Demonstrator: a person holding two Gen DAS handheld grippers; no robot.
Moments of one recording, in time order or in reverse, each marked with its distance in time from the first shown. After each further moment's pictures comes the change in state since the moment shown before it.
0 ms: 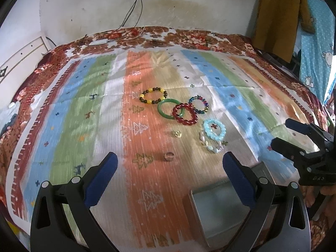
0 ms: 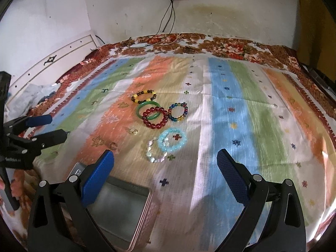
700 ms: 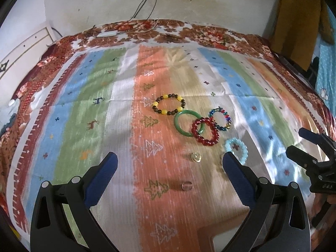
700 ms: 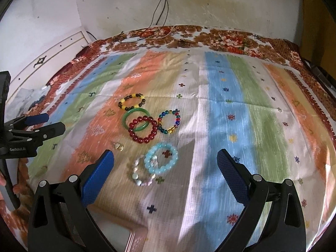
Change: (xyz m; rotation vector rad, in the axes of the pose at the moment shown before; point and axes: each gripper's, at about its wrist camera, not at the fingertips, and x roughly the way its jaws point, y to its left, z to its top) left arm 0.052 0.027 0.049 -0.072 0.057 0.046; right arm 0.046 -0.021 0.044 0.030 0.065 -0.017
